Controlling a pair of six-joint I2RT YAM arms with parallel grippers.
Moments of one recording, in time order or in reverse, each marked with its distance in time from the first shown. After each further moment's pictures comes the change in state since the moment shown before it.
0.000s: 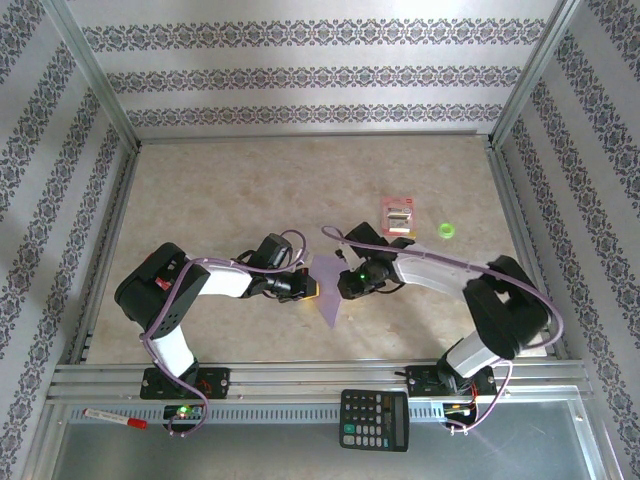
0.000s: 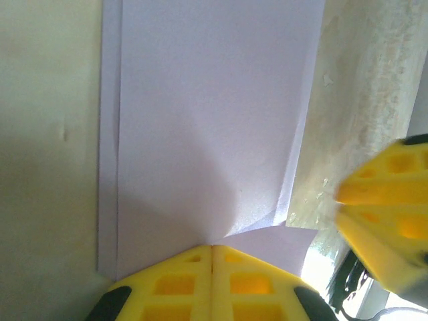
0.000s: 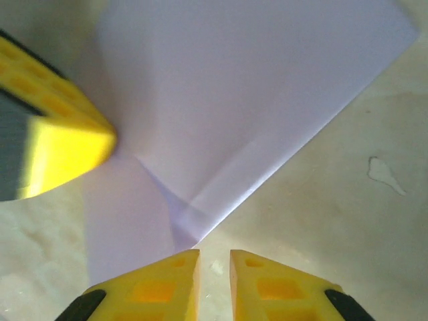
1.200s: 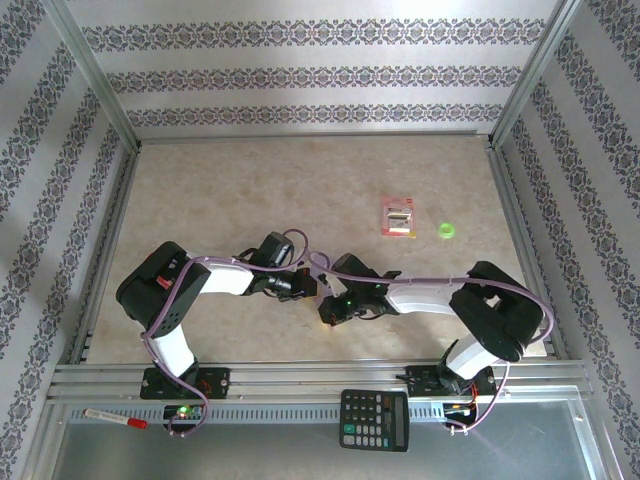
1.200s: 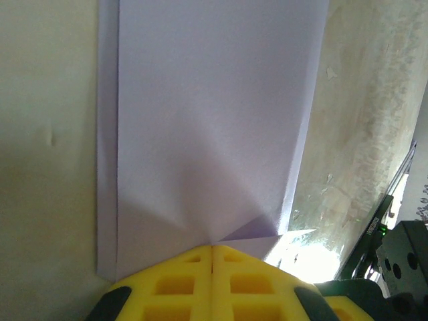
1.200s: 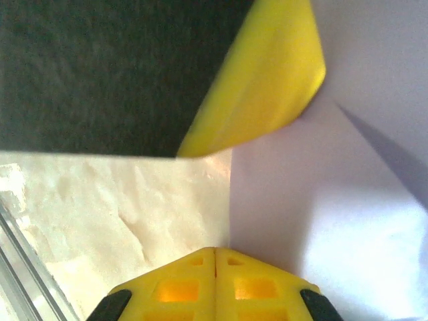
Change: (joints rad) left arm 0.000 0.011 0.032 -0.054 0.007 0.042; right arm 0.201 0.034 -0.230 0.446 -0.121 0.233
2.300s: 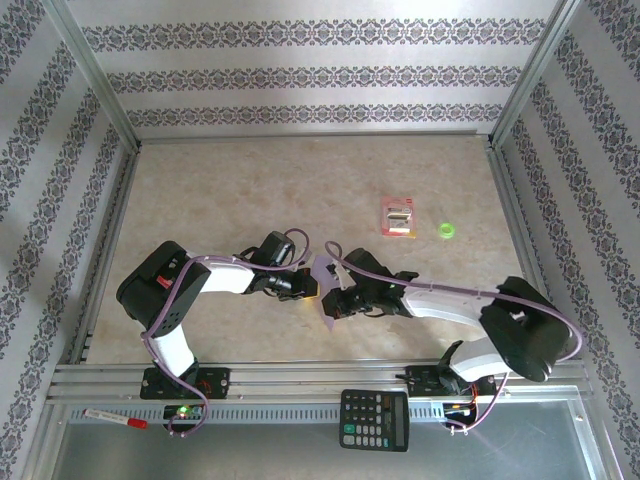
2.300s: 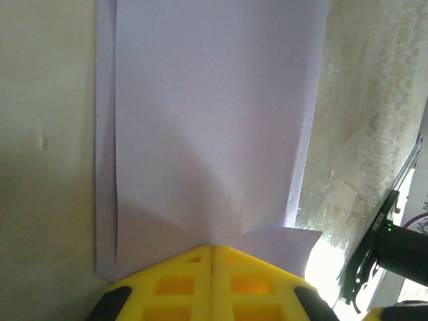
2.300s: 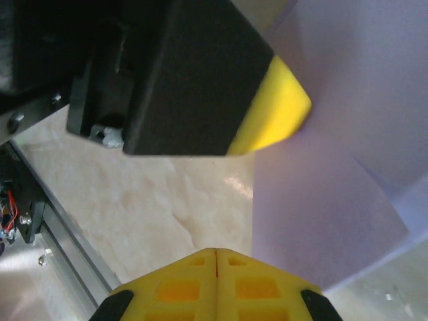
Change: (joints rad) left arm 0.005 0.001 0.016 -0.032 0.000 0.029; right arm -0.038 -0.132 -0.023 0.003 -0.016 0.104
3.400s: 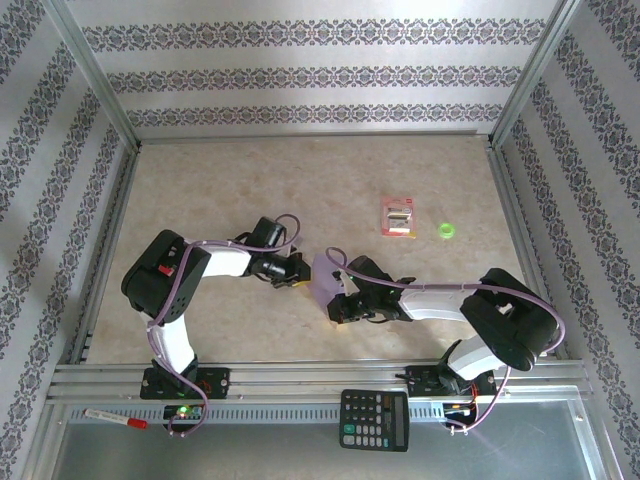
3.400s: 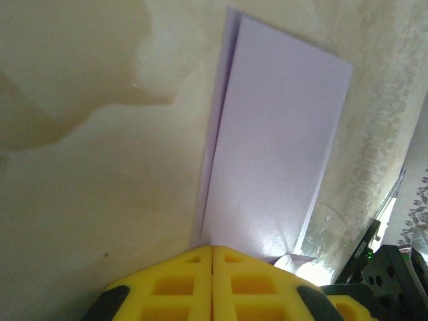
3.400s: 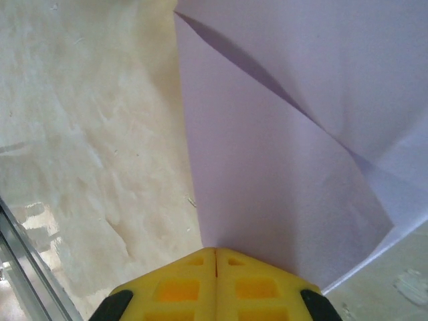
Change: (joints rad) left arm 0.132 0.068 0.109 -0.104 0.063 0.031; right arm -0.026 0.062 -0.093 0.105 0.003 0.017
